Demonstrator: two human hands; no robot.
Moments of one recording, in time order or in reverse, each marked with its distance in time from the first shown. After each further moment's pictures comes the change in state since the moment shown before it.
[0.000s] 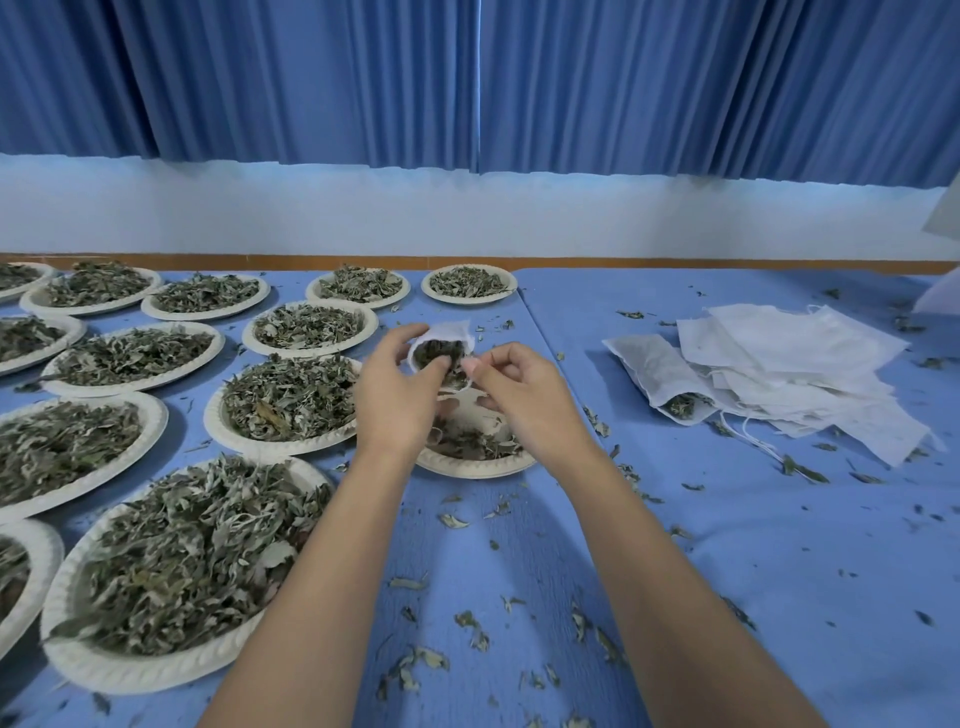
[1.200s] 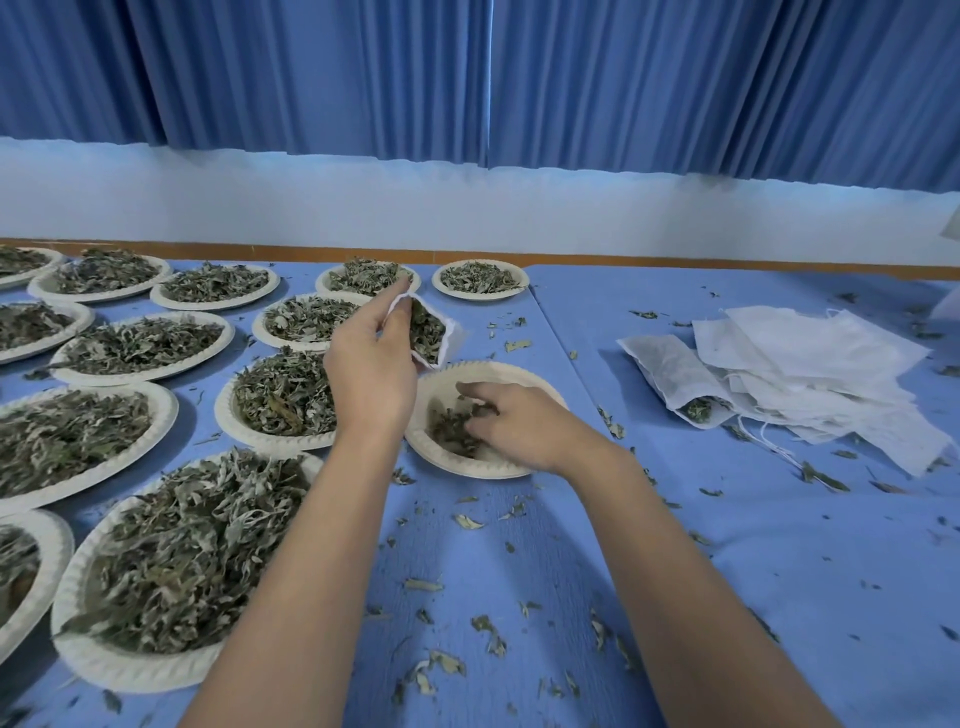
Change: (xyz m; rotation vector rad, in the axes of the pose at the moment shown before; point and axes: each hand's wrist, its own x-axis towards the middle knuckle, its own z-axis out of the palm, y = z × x) left_hand 0.010 0.017 -0.022 0.040 0.139 0.161; right_hand 0.010 0.003 0.004 -0.766 -0.407 0.032
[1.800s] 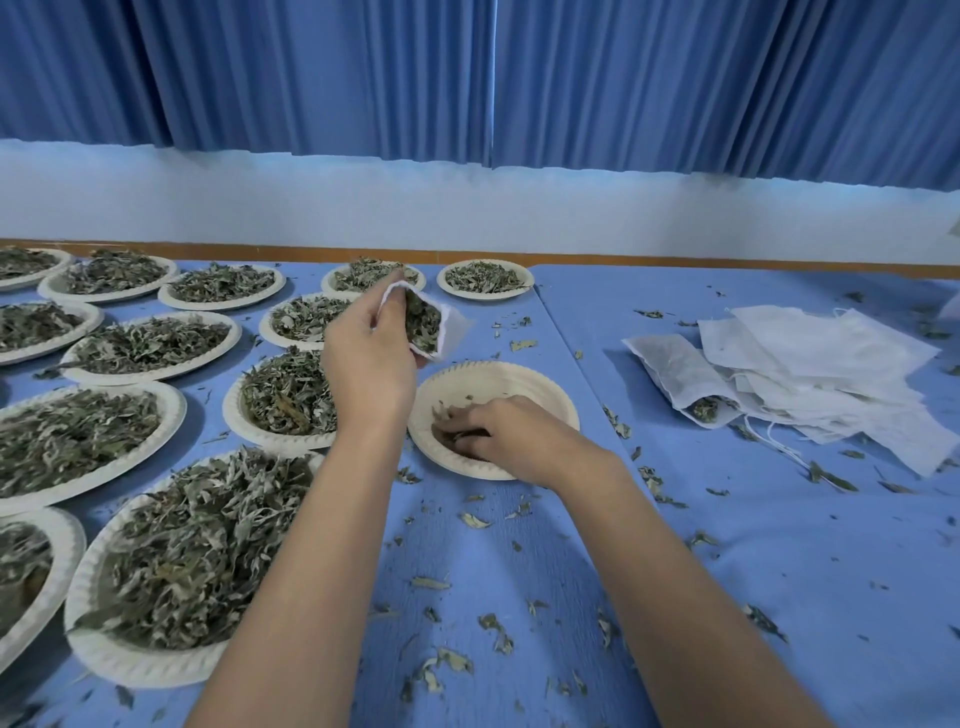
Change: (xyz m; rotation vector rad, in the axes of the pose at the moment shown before) left_hand 0.001 0.008 -0.003 -0.067 0.073 -0.042; right_hand 0.005 0.004 0.015 -0.221 -0.025 -0.165
